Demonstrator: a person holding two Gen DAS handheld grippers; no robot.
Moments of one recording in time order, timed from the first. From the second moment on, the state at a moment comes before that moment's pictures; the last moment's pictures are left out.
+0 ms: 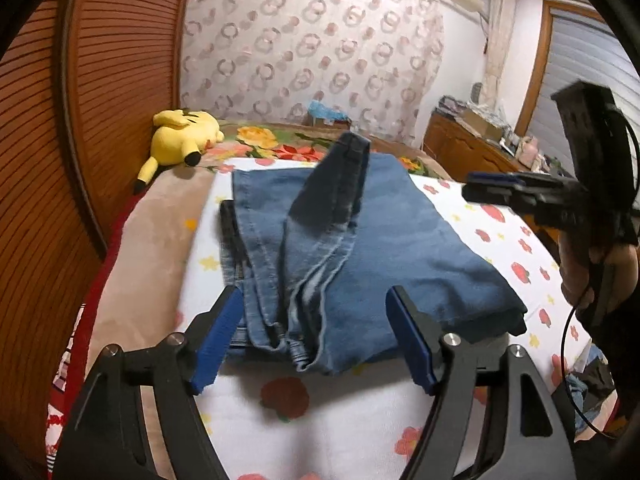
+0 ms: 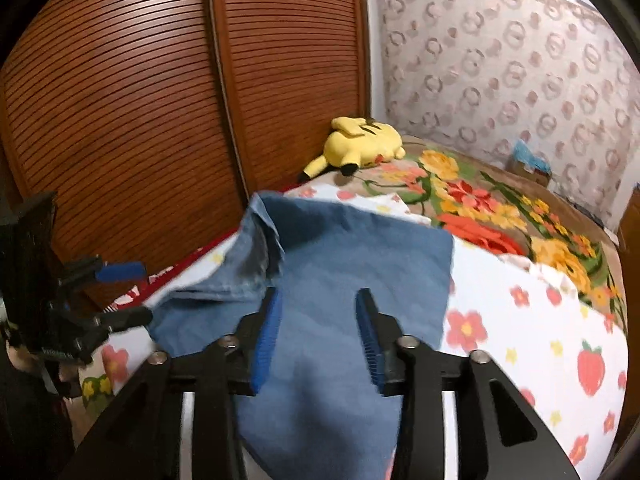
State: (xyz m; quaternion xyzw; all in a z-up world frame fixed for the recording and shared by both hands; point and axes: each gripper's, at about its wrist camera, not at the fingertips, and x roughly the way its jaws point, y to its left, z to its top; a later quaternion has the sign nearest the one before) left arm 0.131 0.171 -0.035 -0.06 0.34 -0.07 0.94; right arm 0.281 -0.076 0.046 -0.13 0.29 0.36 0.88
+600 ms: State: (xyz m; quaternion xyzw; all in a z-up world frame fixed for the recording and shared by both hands) left arm 0.172 0.145 -0.022 -0.05 0.35 -0.09 0.93; right arm 0.250 -0.096 -0.006 -0.11 0.31 0.31 0.89
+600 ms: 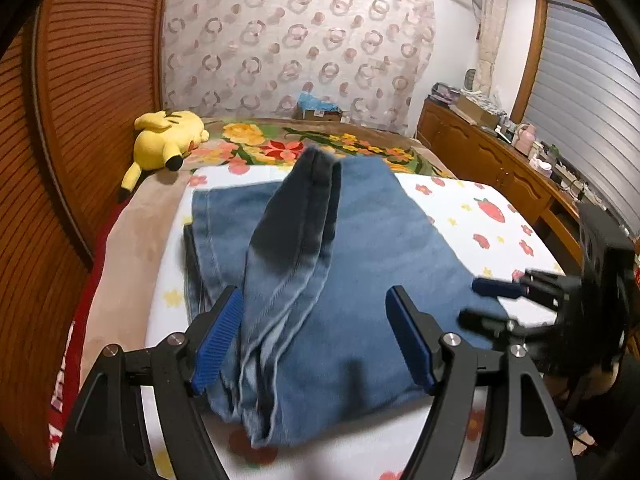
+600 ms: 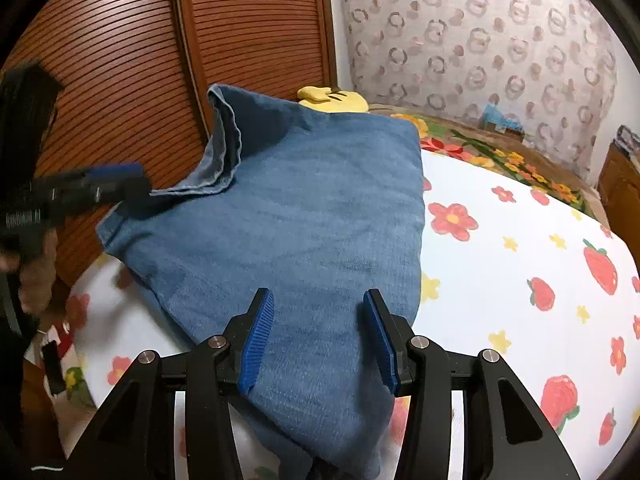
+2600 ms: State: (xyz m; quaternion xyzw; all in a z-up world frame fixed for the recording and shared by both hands) left arm 0.181 0.097 -0.043 0.00 0.37 -0.11 0.92; right arm 0.222 -0.142 -0.011 -0.07 0.31 0.29 0.90
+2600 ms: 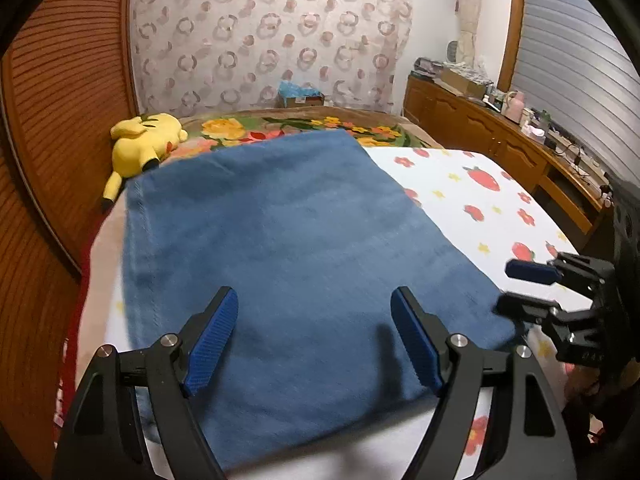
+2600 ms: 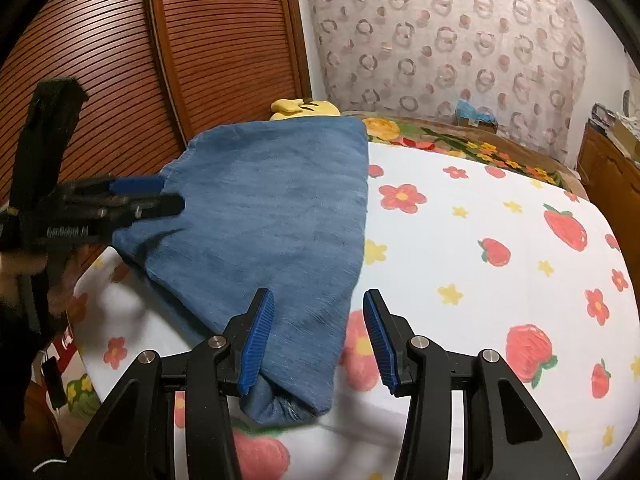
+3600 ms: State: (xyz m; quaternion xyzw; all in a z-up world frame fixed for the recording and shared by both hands) left arm 0.155 0.104 -0.082 0.01 0.36 -0.06 0.93; right arm 0.246 -0.136 -0.026 -0.06 0.37 0.30 0.88
